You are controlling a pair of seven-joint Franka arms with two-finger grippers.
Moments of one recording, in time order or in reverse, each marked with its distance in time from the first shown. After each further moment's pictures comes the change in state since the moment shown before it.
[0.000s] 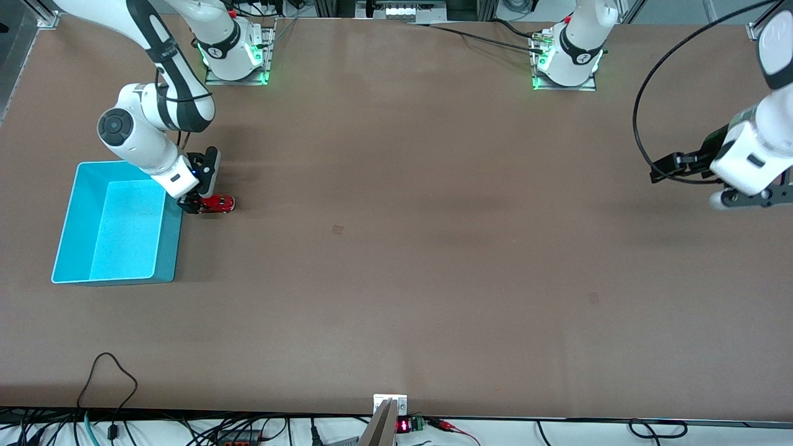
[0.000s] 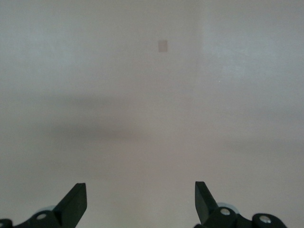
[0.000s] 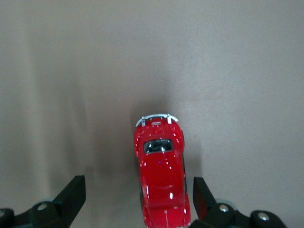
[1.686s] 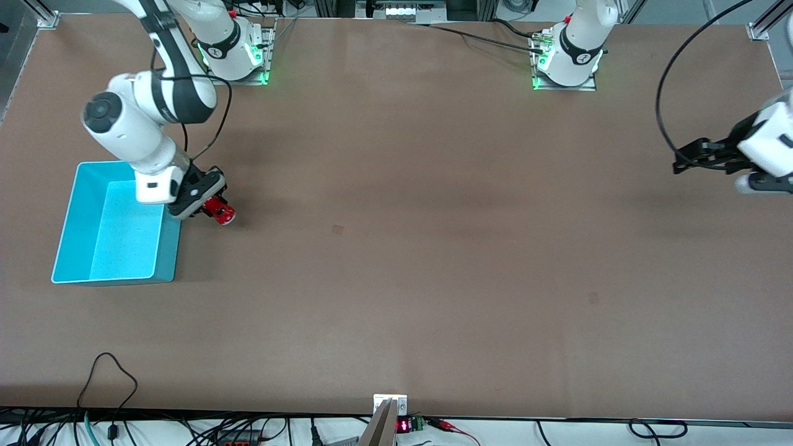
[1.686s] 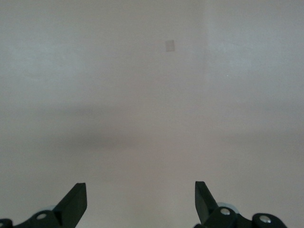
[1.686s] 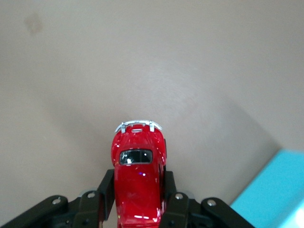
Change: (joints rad) left arm 0.081 -0.002 -0.011 0.036 0.003 -0.043 0.105; right arm -0.006 -0.136 0.115 0.197 0.057 -0.221 0.859
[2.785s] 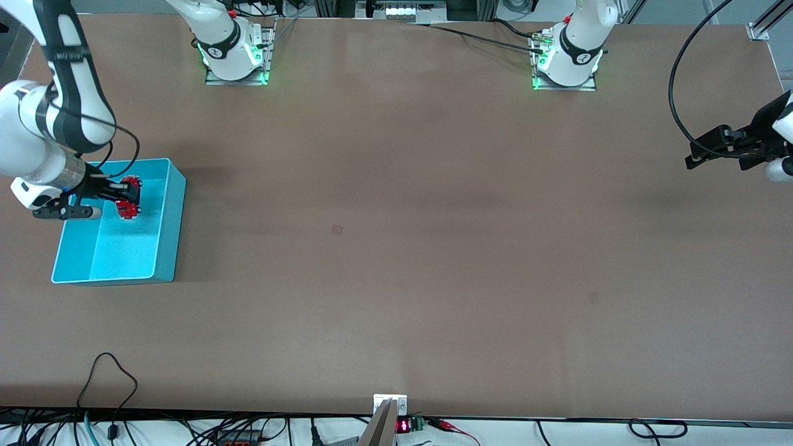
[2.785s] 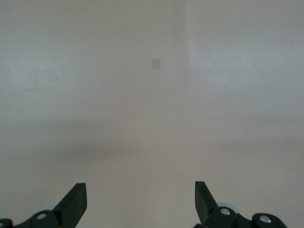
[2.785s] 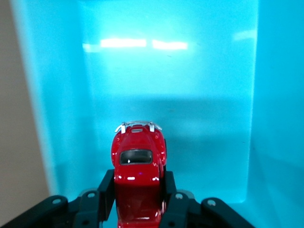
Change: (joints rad) left arm 0.009 0.000 -0.026 0.098 -0.052 -0.033 -0.002; right arm -0.059 0.178 -0.379 0.124 -0.044 -0.119 0.316
